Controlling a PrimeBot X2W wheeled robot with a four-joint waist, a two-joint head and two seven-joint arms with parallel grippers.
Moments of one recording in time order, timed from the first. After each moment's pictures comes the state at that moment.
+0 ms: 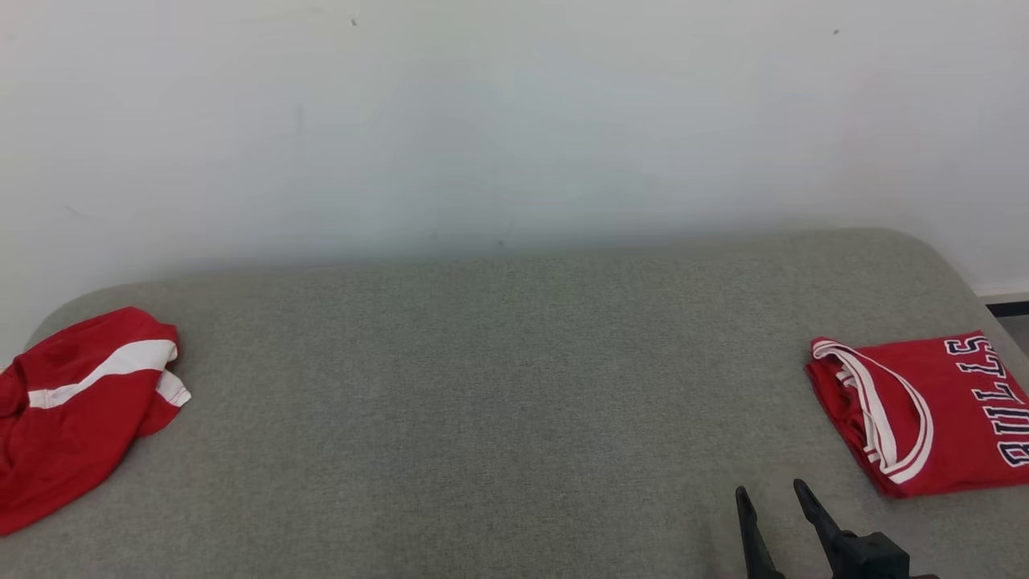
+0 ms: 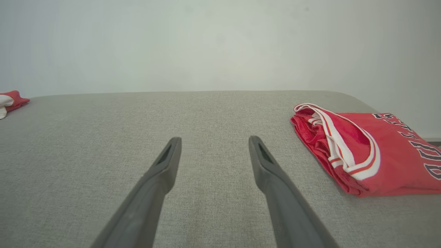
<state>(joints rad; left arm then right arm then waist) 0.25 0.05 0.12 0.15 -0.20 -0.09 -0.26 -0.02 -0.05 0.04 0.41 0.05 0.13 -0.26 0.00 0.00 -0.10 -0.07</state>
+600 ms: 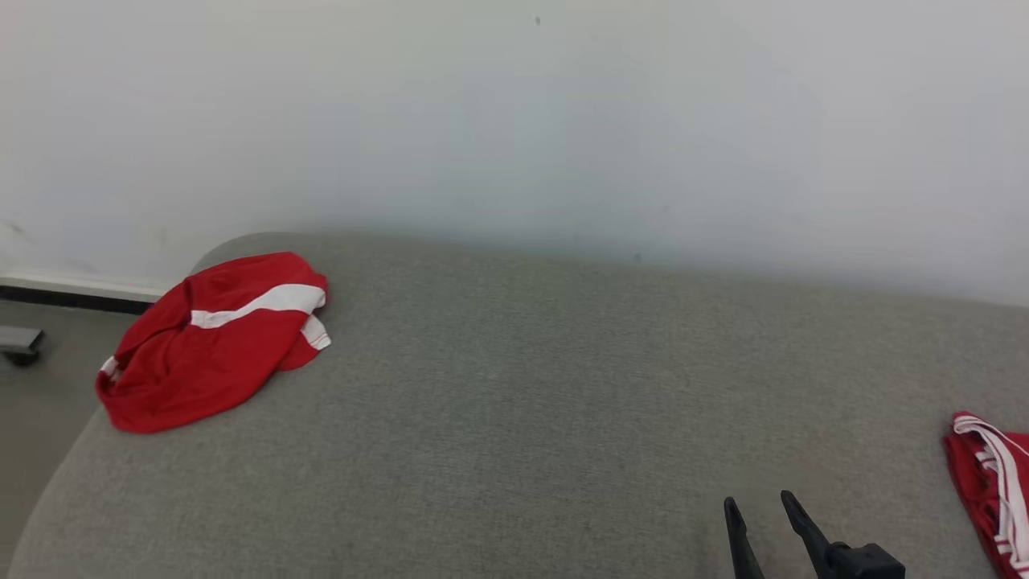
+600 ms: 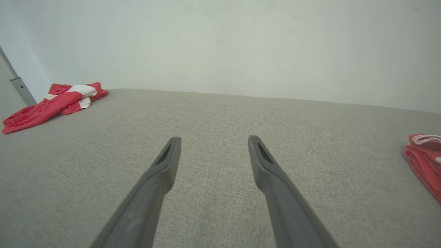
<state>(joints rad) 0.27 0.05 0.18 0.14 -0.16 -0.11 -0.26 0.01 -0.05 0.08 0.39 0.11 0.13 -0.26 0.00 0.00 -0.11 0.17</state>
